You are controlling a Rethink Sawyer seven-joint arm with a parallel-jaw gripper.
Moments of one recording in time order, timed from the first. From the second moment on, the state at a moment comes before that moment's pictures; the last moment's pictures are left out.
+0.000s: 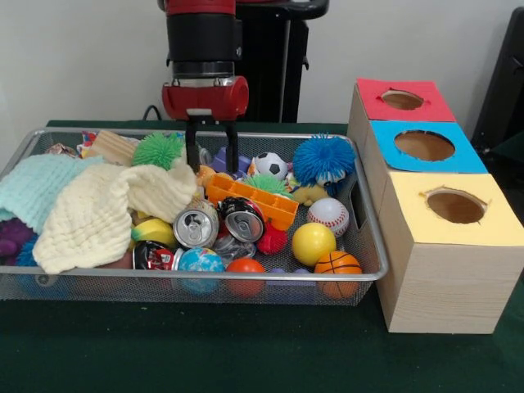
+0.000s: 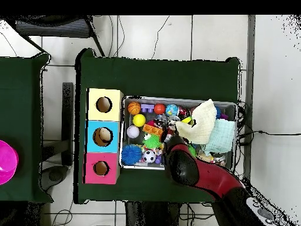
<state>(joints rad) -0.68 -0.70 0.28 2.07 -0.16 -0.13 1.79</state>
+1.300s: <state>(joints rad) -0.62 -0.64 0.21 2.11 -0.21 -0.13 1.79</state>
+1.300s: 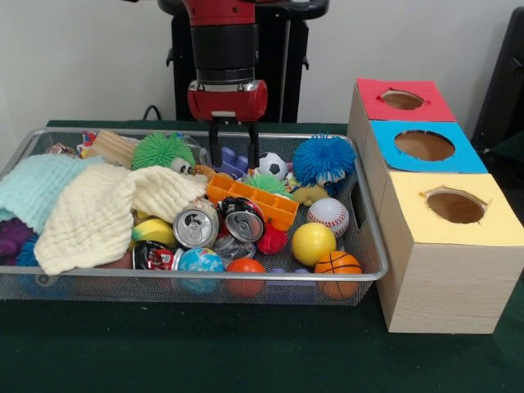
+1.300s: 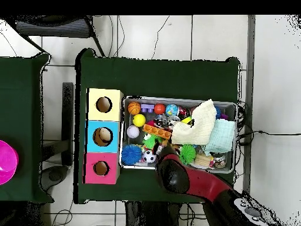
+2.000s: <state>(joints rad) -0.57 -0.63 0.09 2.11 -0.24 -0.11 1.79</state>
